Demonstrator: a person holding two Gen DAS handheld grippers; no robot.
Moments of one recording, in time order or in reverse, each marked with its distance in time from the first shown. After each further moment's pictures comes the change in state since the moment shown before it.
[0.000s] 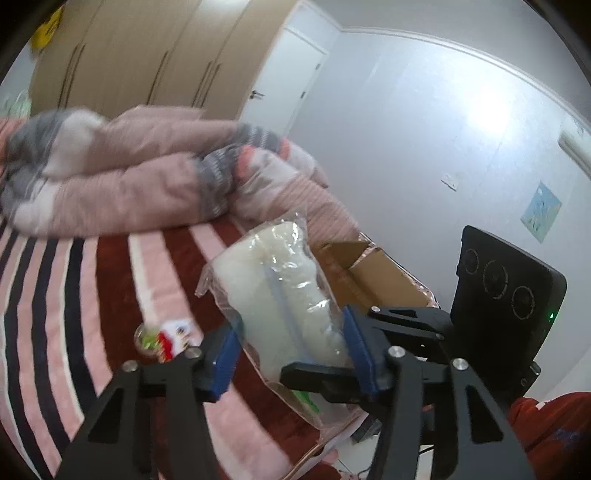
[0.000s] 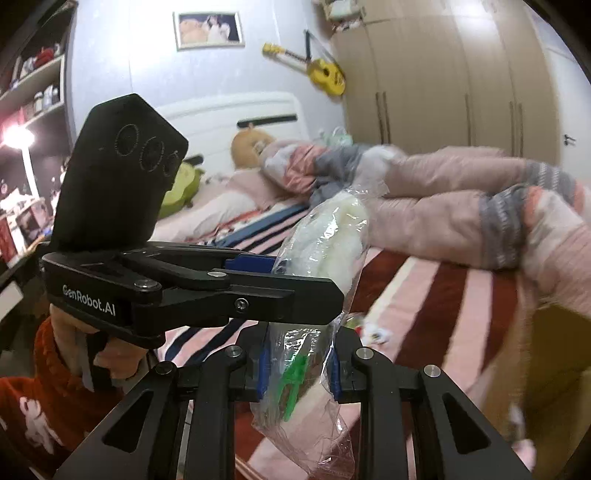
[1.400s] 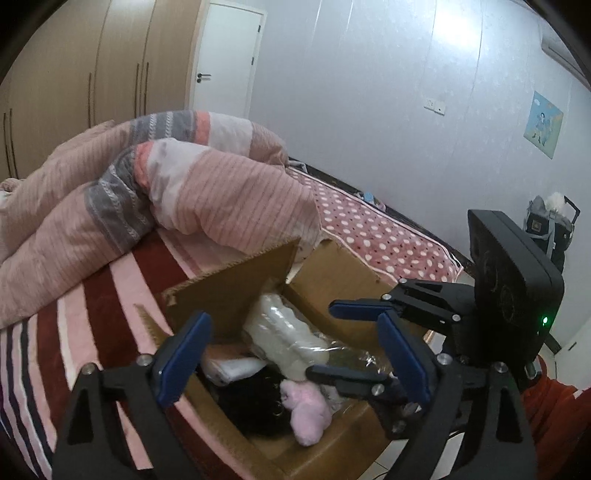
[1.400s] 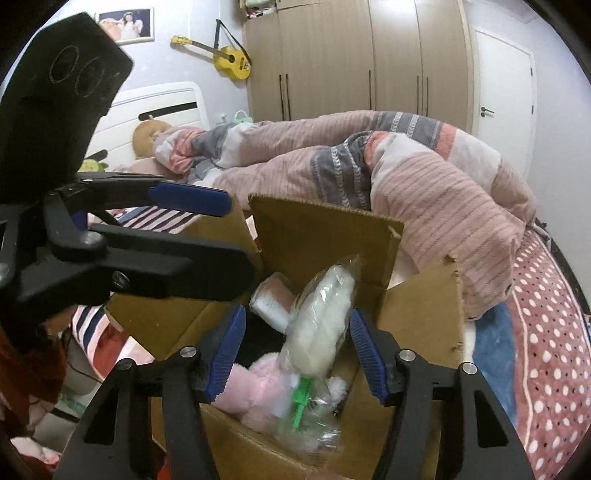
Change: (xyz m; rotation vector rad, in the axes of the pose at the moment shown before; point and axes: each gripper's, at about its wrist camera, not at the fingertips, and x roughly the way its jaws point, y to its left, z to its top) left arm 0.168 -0.127 0.032 0.251 0.153 0.058; right arm -0.099 -0.162 -0.067 0.093 0.088 -0.323
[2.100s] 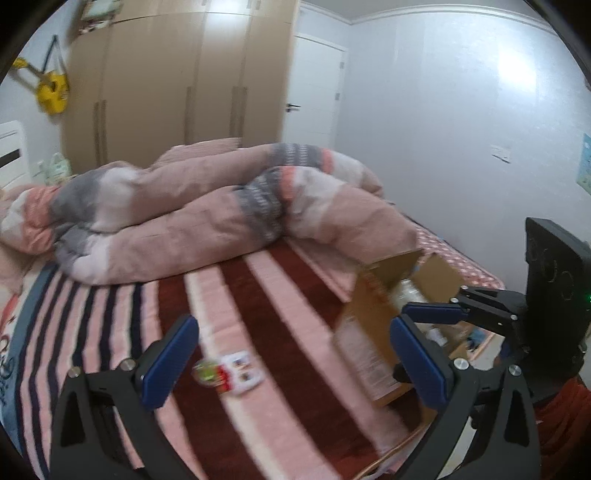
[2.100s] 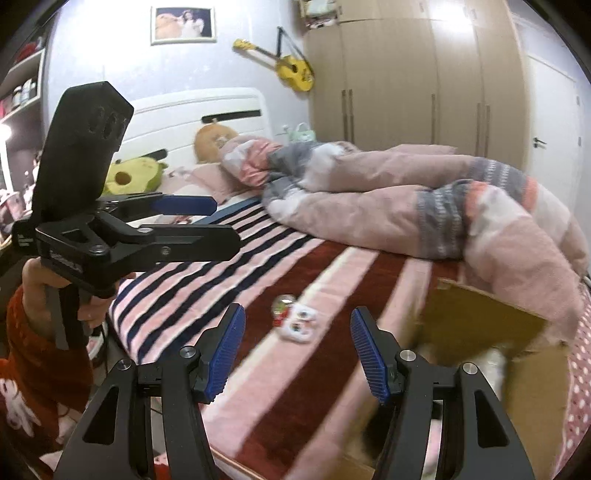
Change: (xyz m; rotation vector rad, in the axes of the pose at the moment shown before) left arm -0.149 0.109 -0.070 -0.151 -0.134 0.290; right arm 0.016 0.147 0.051 -0.108 -0.036 0.187
